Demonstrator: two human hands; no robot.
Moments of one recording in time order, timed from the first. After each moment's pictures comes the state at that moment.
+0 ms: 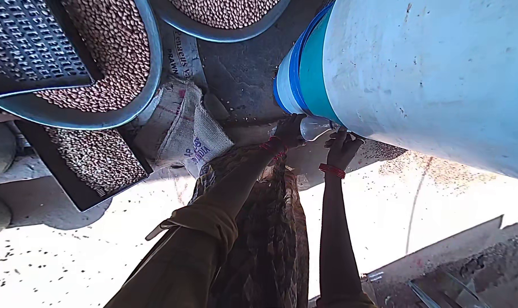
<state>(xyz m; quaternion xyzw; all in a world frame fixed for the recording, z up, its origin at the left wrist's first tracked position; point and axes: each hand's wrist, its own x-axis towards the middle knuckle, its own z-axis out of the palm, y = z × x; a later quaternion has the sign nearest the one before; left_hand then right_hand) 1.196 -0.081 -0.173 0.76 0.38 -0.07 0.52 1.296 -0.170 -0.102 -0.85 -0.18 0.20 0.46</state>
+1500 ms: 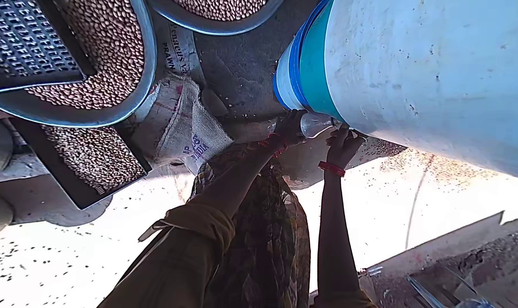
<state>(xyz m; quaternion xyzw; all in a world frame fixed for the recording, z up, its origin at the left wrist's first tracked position) 1.197 -0.080 -0.174 0.76 0.38 -0.08 0.53 1.297 -0.172 -0.109 -0.85 -0.18 0.18 0.45</state>
